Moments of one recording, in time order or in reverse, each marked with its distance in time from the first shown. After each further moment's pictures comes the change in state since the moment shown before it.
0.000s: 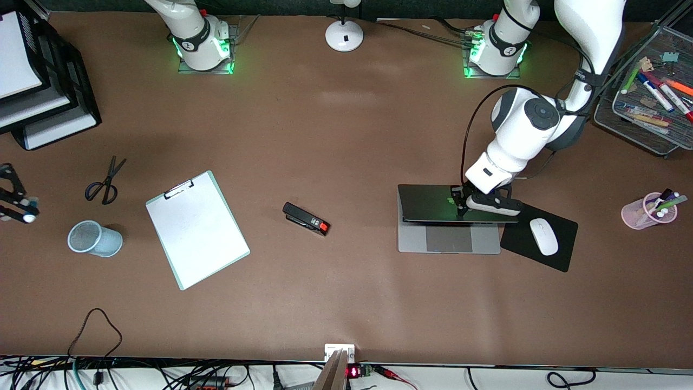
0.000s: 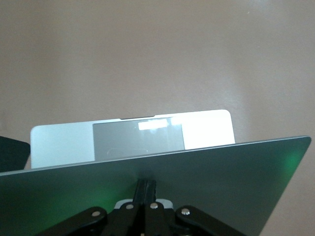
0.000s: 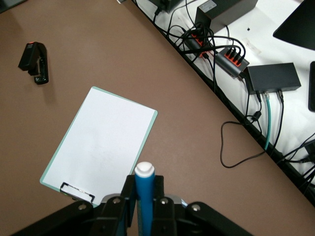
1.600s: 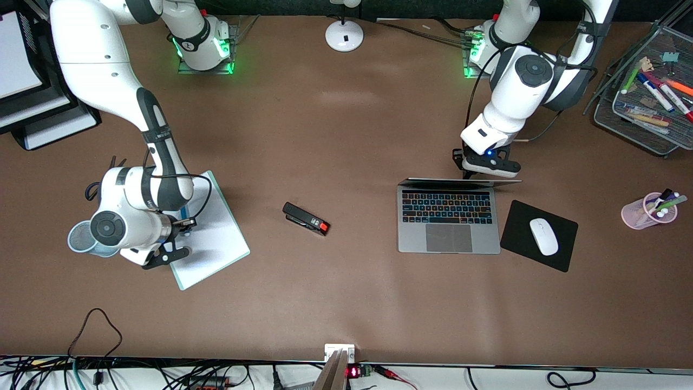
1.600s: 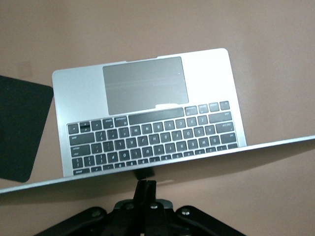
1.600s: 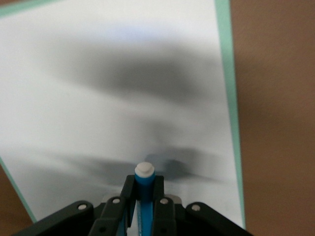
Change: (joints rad) left arm -0.029 -0.264 -0.026 -0.223 -0.035 -0.105 -0.003; right arm 0.352 0.453 0.027 -0.047 -0.422 0.188 1.098
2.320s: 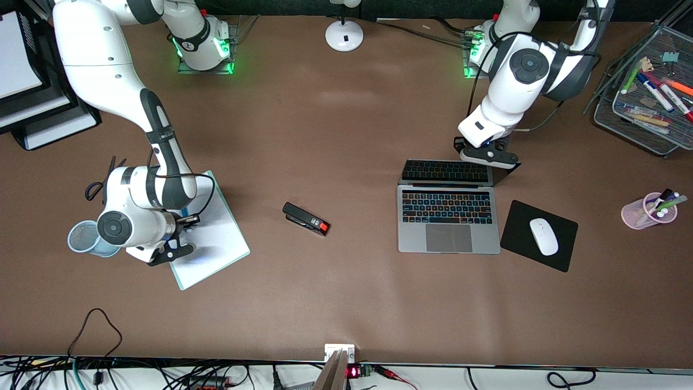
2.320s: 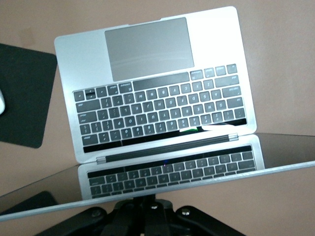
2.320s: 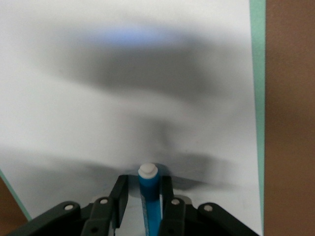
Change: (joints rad) left arm -0.021 -0.056 0.000 -0.001 0.000 -0.180 0.002; right arm 0.005 0.013 0.001 -0.045 -0.001 -0.003 -0.003
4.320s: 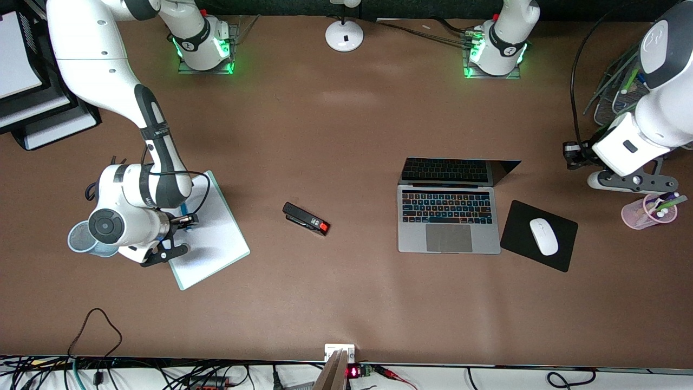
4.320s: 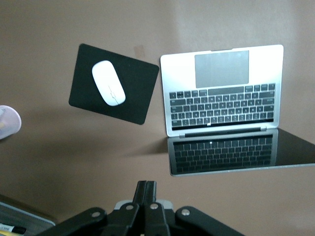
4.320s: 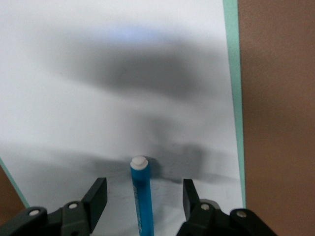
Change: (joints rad) left arm 0.008 0.150 0.282 0.785 0.001 -0.882 0.226; right arm -0.008 -0.023 0.002 0.002 -0.019 -0.007 0.001
